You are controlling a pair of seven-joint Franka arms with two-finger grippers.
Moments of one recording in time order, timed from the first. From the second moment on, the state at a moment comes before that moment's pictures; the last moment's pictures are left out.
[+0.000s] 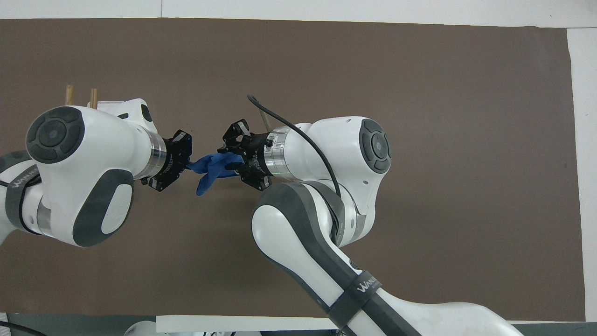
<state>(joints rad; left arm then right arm) -0.46 -0.07 0.01 -2.11 -0.11 2.11 -1.37 0.61 0.25 0.07 -1.81 0.76 2.45 1.12</state>
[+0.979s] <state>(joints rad) 0.02 -0.05 0.04 -1.85 -0.03 1.96 -0.70 0.17 0.11 0.05 -1.52 -0.09 1.58 0.17</state>
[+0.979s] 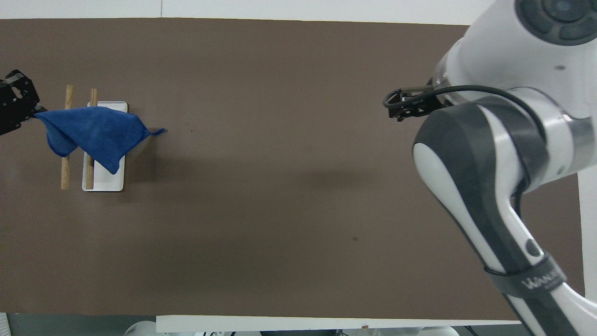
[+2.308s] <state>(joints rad) 0.01 -0.09 0.00 -1.85 -0.02 1.84 -0.36 -0.06 -0.03 0.06 -1.52 -0.11 1.35 -0.05</state>
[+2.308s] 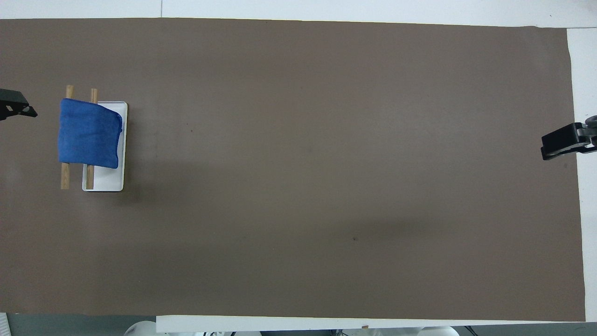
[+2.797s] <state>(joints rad) -0.10 -0.03 -0.01 -1.57 0.02 1.47 -0.11 -0.06 -0.03 0.06 -1.52 -0.11 1.34 -0.05</state>
